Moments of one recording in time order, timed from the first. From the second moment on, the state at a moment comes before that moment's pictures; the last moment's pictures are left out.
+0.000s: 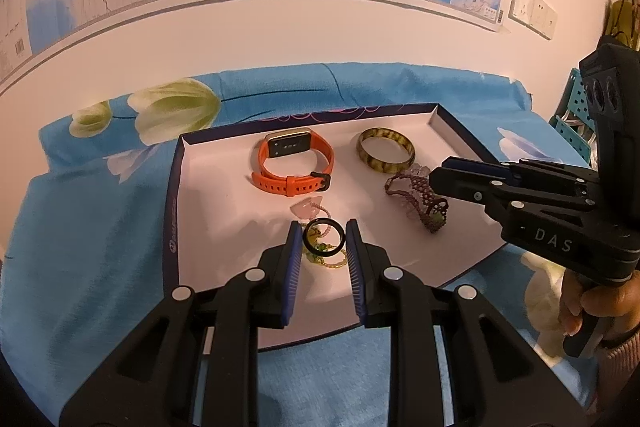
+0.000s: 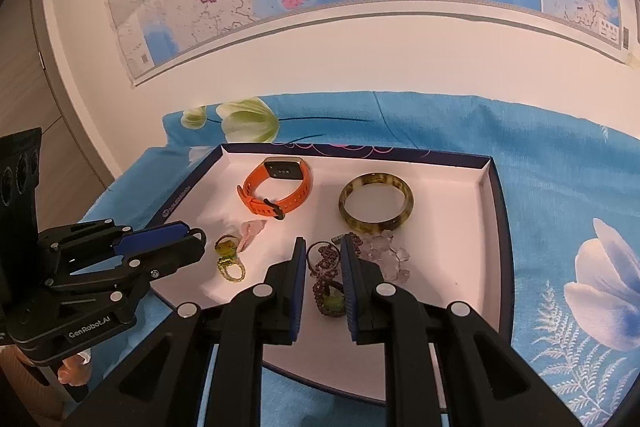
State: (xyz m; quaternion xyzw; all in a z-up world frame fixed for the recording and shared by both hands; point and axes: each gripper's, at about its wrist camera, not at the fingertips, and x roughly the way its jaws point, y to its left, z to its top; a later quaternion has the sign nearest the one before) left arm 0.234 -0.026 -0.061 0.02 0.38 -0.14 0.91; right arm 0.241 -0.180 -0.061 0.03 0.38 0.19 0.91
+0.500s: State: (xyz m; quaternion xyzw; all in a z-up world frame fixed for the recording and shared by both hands) left arm 0.238 -0.023 -0.067 0.02 0.39 -0.13 0.91; right arm 0.244 -0.181 -0.063 0.03 0.38 0.18 0.91
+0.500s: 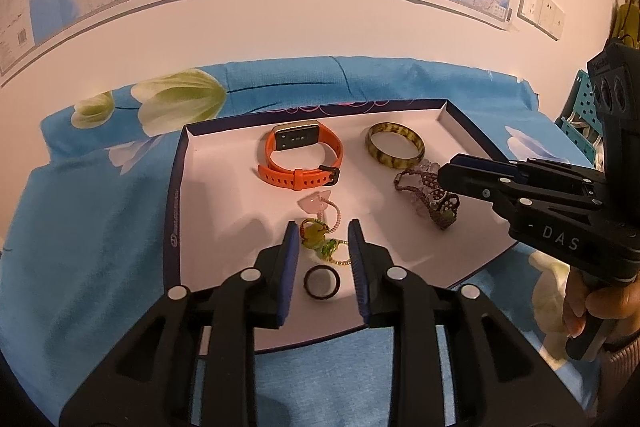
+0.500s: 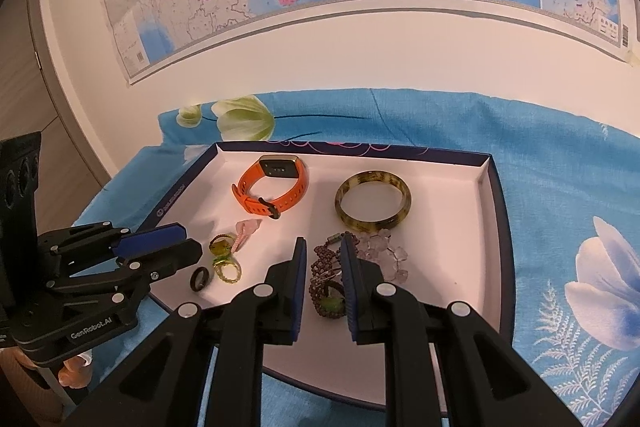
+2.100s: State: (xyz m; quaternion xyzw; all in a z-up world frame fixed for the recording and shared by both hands) left arm 0.085 0.008 0.001 -0.03 0.23 -0.06 0.97; right arm 0.086 -0.181 -0.006 -0.01 0.24 0.15 0.96
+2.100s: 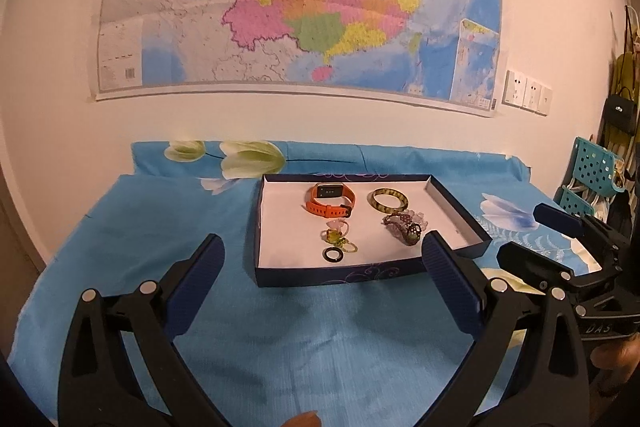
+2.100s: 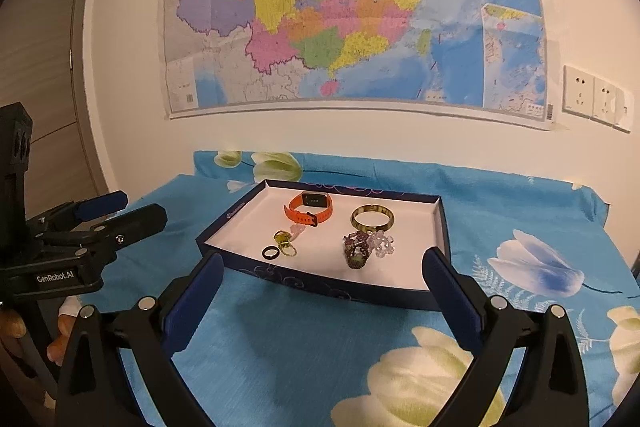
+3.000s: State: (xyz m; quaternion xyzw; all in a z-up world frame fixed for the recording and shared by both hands) left arm 0.025 0.011 0.024 -0.02 0.16 -0.05 0.99; right arm 0.027 -0.184 0.018 0.00 0.17 0.13 0.98
